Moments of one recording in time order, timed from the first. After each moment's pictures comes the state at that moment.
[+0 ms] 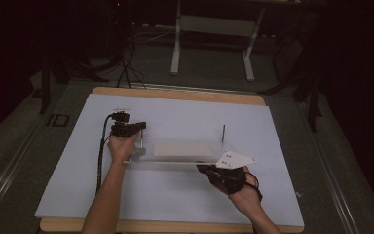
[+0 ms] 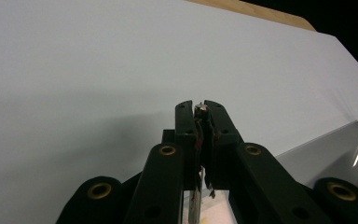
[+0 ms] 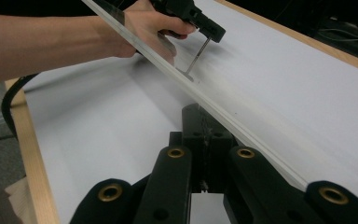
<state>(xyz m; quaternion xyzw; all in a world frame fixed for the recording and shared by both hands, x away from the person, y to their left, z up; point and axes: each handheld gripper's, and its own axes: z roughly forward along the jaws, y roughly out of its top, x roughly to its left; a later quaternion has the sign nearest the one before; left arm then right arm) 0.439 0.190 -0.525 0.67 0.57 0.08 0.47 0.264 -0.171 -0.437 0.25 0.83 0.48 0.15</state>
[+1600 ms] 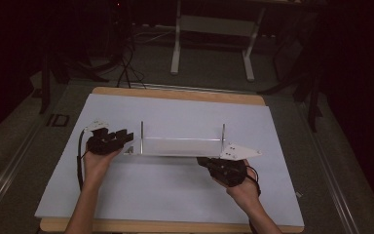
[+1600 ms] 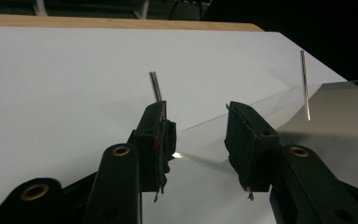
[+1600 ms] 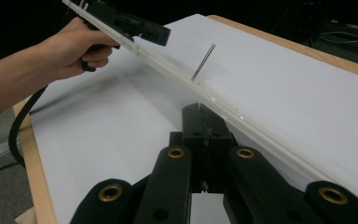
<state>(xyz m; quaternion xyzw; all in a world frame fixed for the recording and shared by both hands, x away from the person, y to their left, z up) 0.351 0.234 -0.497 0.70 0.47 0.14 0.52 0.277 -0.173 -0.429 0.28 0.80 0.51 0.13</state>
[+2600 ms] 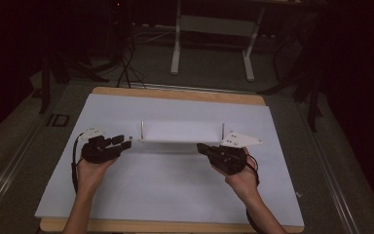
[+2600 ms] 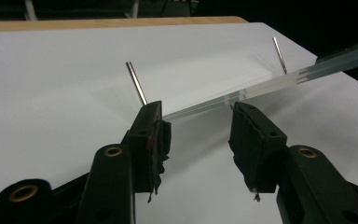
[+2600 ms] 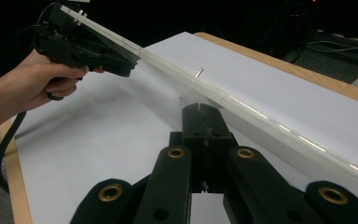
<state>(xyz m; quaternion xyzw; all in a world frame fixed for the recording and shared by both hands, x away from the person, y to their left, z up) 0.326 0.234 -0.489 0.72 0.44 0.14 0.52 0.298 -0.169 -0.410 0.29 0.79 0.52 0.14</state>
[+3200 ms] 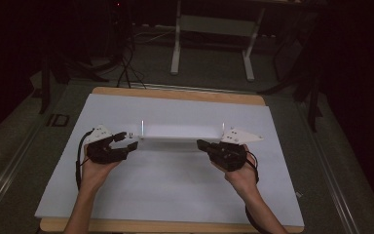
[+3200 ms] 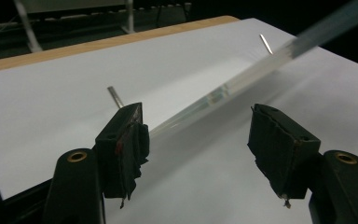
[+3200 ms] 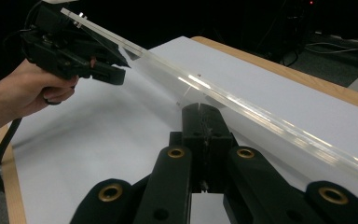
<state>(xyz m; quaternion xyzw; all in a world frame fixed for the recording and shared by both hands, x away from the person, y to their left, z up) 0.322 0.214 -0.477 0.74 0.39 0.19 0.51 0.304 -0.169 -0.406 0.29 0.78 0.53 0.14</state>
